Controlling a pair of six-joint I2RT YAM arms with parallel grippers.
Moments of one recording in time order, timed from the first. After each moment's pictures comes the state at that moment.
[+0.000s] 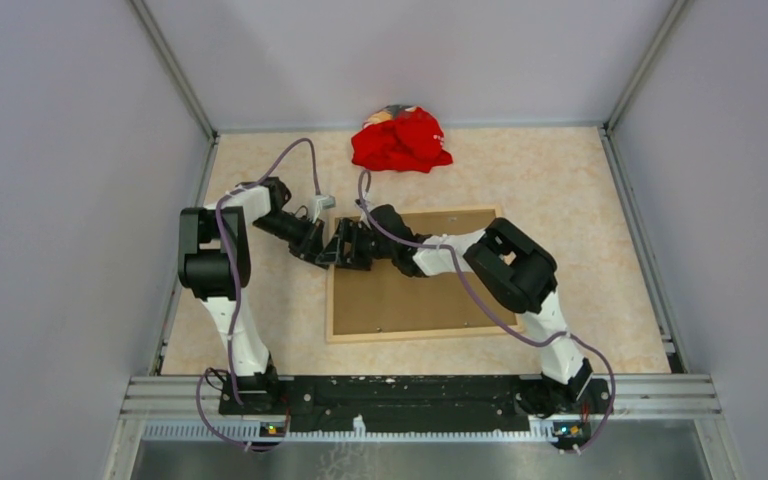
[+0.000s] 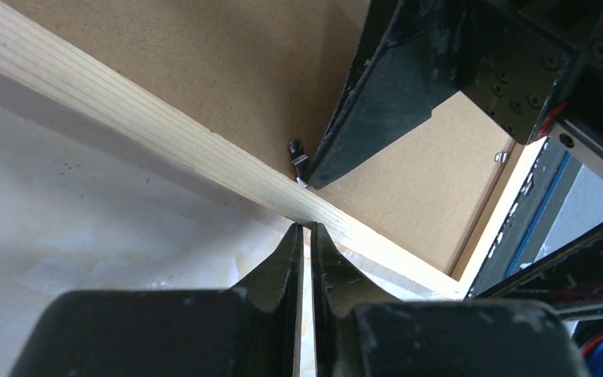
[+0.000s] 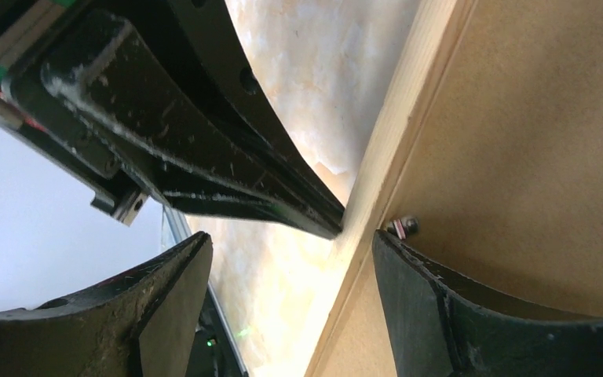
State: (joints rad) left arm 0.00 1.98 1.29 -0.95 0.82 0.74; right arm 0.88 2.20 1.33 0.44 -0.37 0.98
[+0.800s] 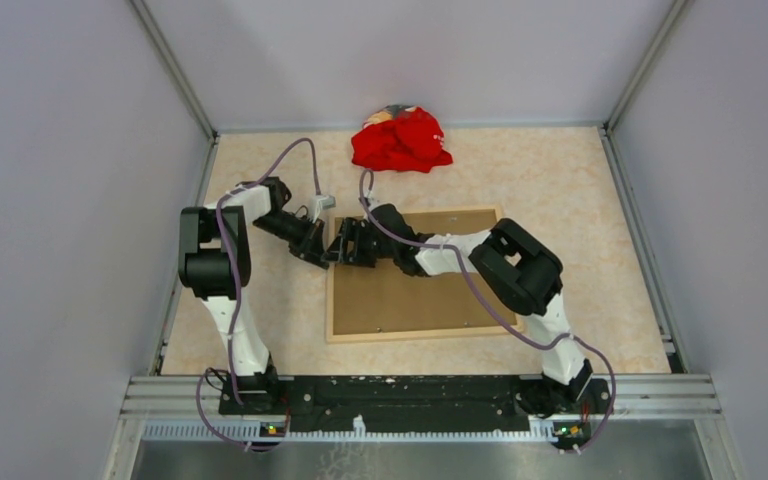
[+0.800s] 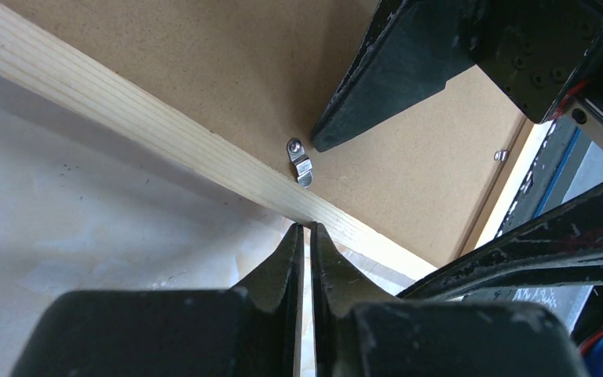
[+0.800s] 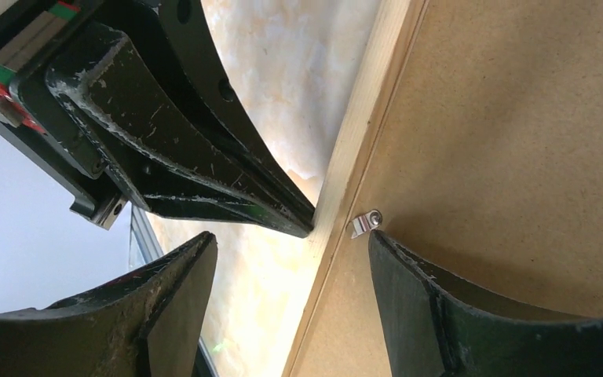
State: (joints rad) left arm 0.00 1.99 1.30 -0.96 0.82 0.74; right arm 0.88 2.14 1.28 0.40 -0.28 0.92
